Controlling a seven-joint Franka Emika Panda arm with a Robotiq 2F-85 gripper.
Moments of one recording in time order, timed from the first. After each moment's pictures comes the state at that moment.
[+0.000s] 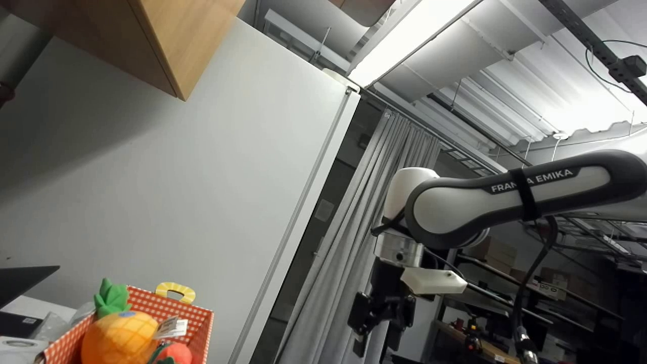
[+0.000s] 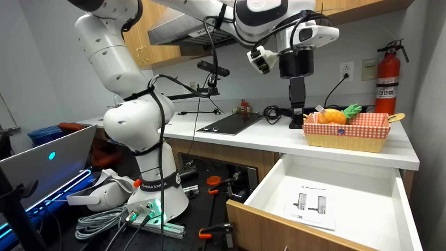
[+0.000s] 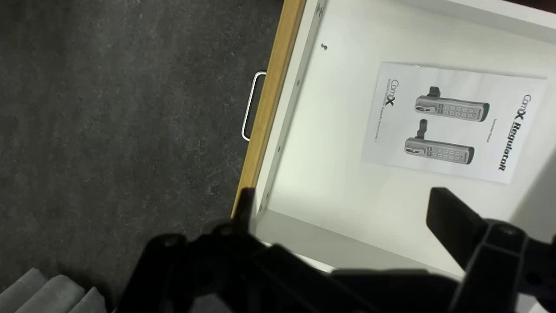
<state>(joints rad) -0.15 -0.33 0.06 -2.39 -0.22 2.03 0.28</state>
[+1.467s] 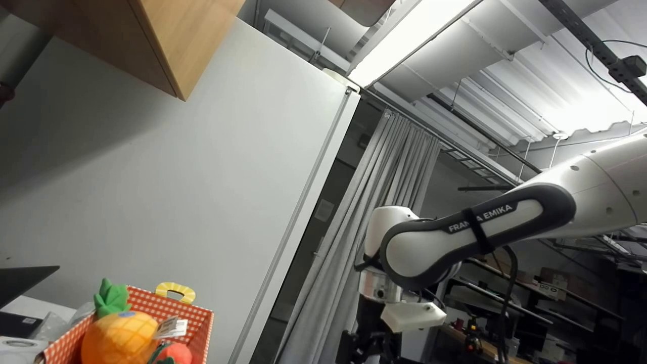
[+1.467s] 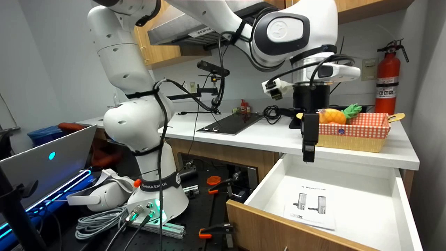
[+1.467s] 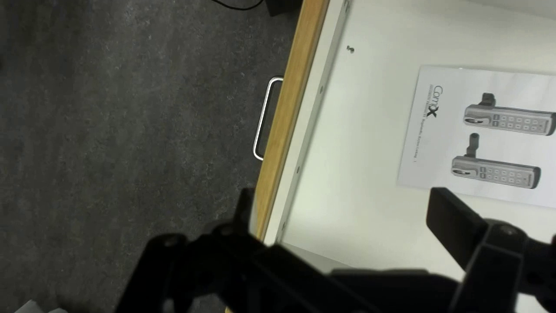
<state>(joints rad) -0.15 -0.13 -0.02 -2.38 -0.28 2.14 0.30</state>
